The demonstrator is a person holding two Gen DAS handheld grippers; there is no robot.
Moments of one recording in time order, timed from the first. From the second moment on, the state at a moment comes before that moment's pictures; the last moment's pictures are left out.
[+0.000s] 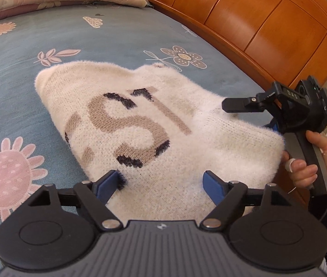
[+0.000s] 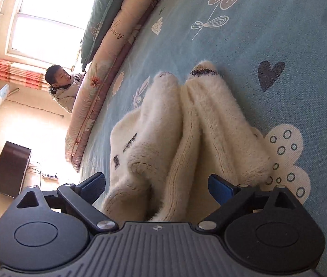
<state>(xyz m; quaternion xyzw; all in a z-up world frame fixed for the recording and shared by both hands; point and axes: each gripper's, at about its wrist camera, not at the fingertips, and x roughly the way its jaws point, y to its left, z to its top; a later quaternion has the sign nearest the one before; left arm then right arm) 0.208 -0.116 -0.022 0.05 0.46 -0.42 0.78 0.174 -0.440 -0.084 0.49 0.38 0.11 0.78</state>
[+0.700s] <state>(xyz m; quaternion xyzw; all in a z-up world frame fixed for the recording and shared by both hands) 0.189 -0.205 -0.038 0.06 0.46 -0.58 0.67 0.213 -0.449 -0.091 0.42 0.47 0.17 0.76</state>
